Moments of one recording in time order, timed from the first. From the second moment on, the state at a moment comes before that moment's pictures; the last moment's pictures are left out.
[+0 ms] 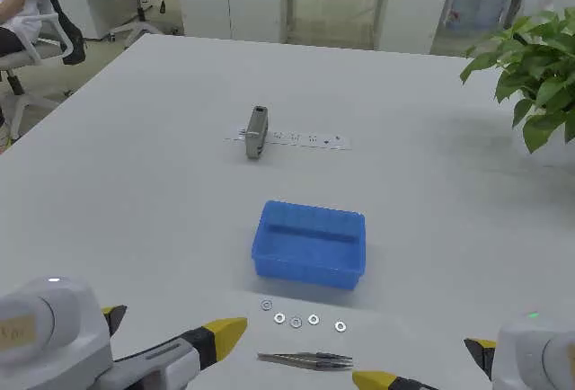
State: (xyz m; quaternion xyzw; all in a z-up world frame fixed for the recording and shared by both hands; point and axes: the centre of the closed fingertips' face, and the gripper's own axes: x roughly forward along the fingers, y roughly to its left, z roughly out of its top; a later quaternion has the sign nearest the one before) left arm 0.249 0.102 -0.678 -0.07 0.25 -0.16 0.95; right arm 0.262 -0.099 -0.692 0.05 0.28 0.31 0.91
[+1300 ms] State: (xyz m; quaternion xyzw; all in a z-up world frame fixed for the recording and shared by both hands) left arm 0.255 0.098 -0.675 -0.06 0.26 -0.18 0.95; right arm 0.271 -0.088 -0.687 0.04 0.28 0.32 0.91
